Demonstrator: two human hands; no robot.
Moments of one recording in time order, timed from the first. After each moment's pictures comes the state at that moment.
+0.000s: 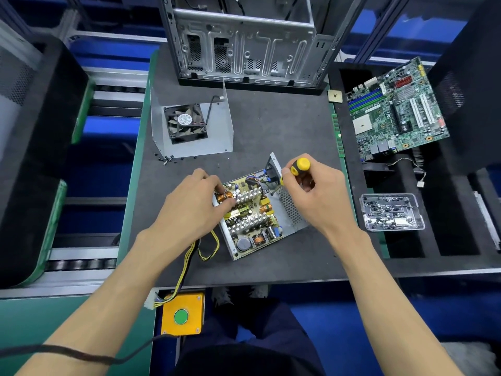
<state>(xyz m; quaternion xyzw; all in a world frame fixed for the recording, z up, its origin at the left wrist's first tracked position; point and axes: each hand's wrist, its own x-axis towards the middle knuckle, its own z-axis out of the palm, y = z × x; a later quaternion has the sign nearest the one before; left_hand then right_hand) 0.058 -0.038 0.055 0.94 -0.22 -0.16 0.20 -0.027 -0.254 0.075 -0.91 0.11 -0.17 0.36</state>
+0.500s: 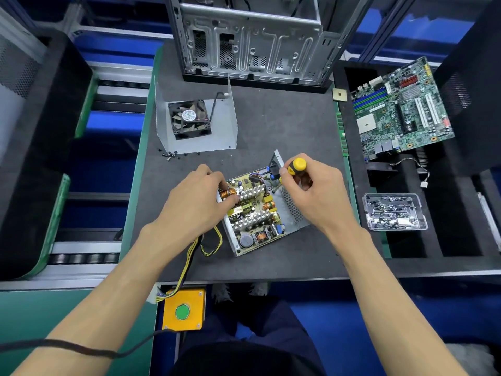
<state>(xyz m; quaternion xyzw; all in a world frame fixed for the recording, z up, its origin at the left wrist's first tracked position) 0.058 -0.038 0.055 0.94 -0.22 -0.15 0.20 -0.025 -0.252 0.074 -0.92 0.08 -0.14 0.35</state>
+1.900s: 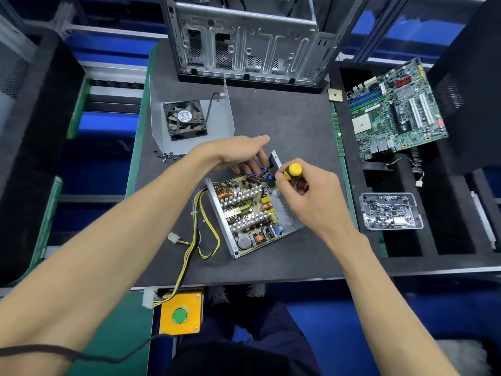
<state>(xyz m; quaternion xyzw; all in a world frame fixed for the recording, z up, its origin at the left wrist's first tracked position) 0.144 -0.130 0.057 0.79 -0.18 -0.49 0.33 -0.029 -0.248 0.071 -0.93 0.08 -0.15 0.34</state>
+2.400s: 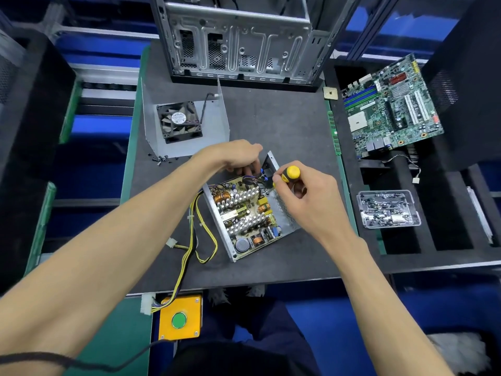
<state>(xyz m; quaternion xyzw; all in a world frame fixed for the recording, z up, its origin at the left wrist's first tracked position) 0.148 -0.146 0.036 0.82 -0.21 -0.45 0.27 -0.034 -0.245 0.072 -0.92 0.09 -0.14 0.35</state>
